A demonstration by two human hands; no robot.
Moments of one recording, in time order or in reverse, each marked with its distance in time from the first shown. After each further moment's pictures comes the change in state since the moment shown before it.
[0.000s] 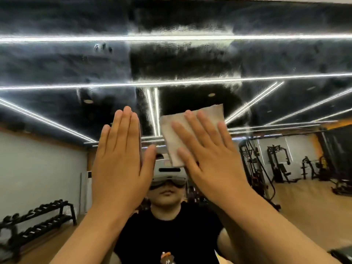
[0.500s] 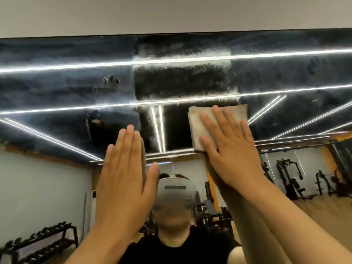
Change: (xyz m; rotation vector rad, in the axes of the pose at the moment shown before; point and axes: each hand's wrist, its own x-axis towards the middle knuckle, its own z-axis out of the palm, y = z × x) left_hand 0.011 -0.002 -0.006 -0.055 -0.010 -0.017; right_hand 0.045 0.039 -0.020 -0.018 -0.011 0.191
